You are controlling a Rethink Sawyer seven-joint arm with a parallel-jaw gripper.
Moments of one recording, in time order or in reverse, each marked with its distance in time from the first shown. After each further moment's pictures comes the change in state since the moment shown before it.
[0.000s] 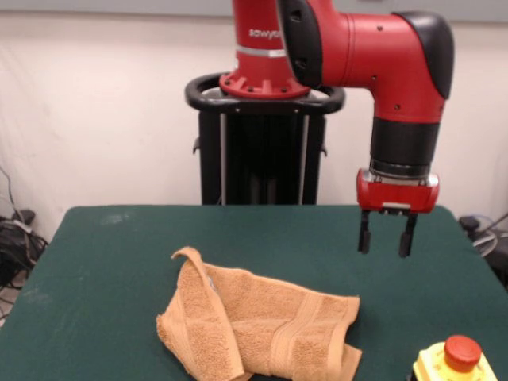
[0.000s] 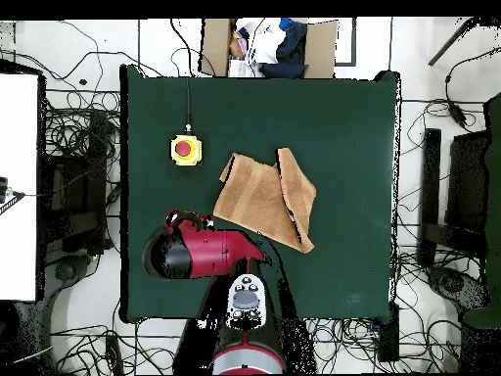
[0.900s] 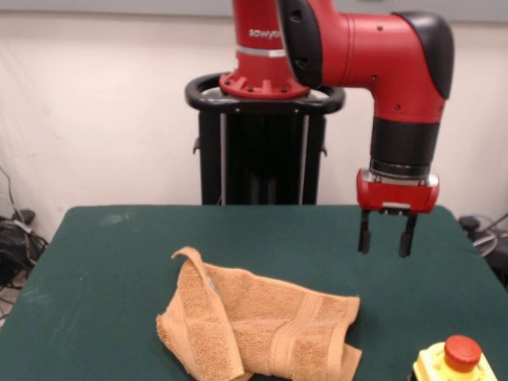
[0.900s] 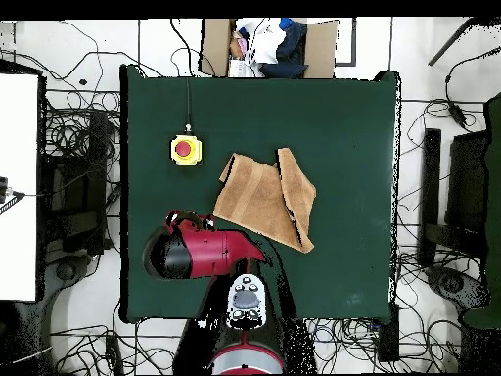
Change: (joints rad) arm -0.292 -0.005 0.000 -0.005 -0.044 0.000 0.000
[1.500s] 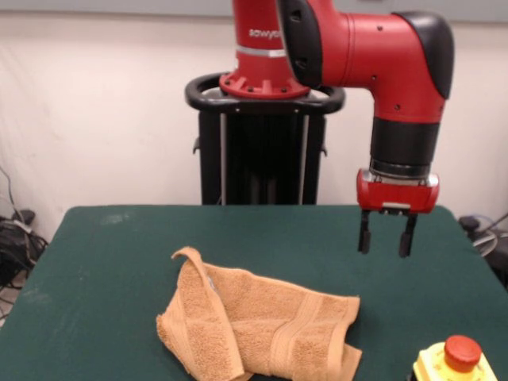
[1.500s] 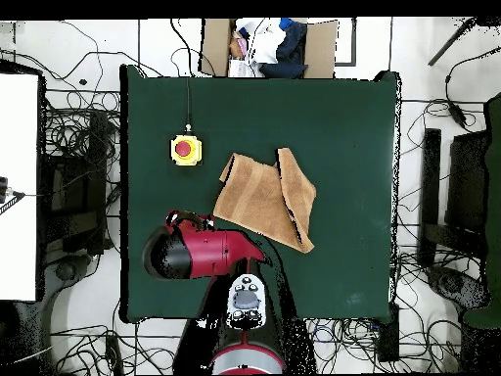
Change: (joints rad) arm 0.207 0.016 -0.063 -0.003 -0.015 -0.026 0.005
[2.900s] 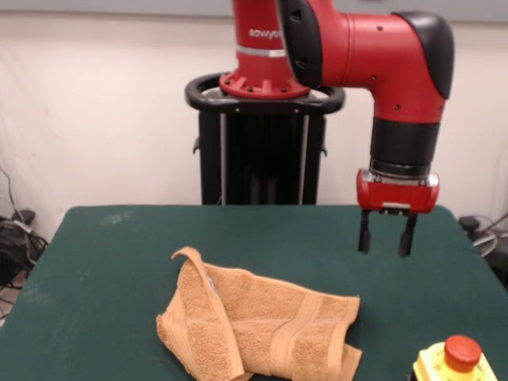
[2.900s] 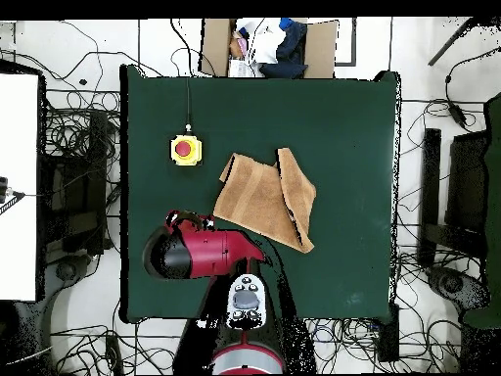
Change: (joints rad) arm 0.577 0.624 -0.246 -0.168 0.635 -0.484 0.280
